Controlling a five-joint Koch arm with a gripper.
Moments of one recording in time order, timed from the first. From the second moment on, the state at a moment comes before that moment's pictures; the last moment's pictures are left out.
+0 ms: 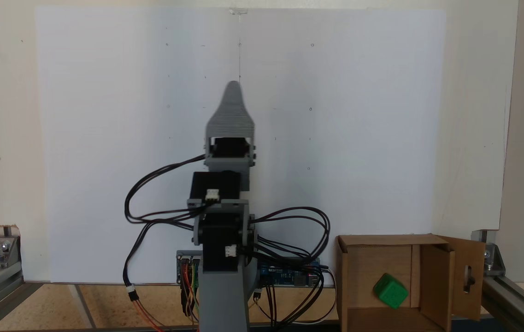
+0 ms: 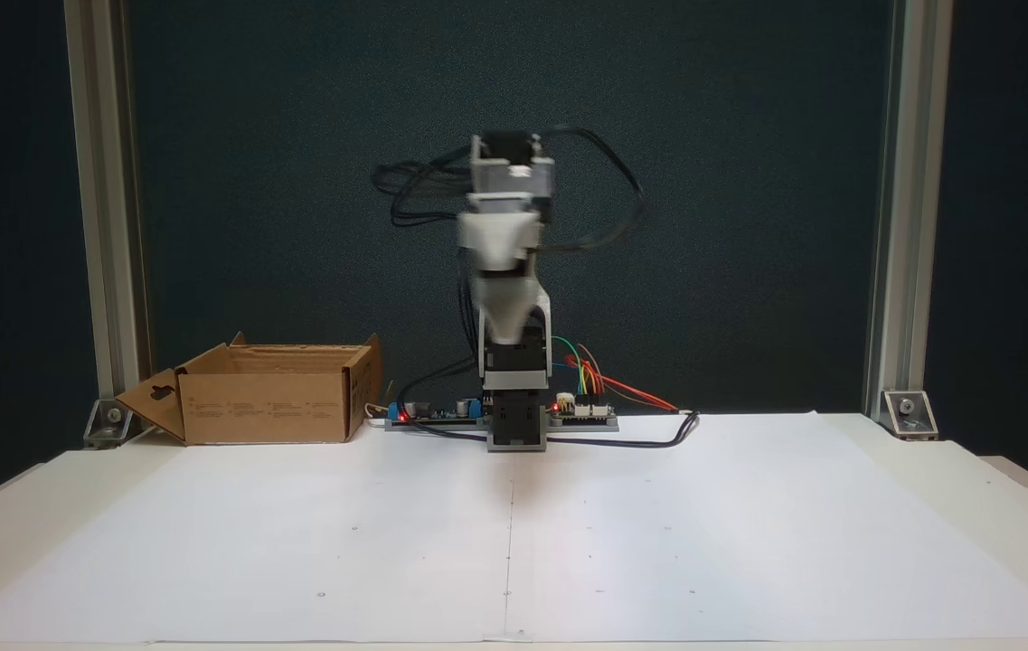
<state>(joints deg) -2.5 123.8 112.5 24.3 -0.4</state>
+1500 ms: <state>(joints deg) 1.2 129.3 173.1 -81.6 -0.3</state>
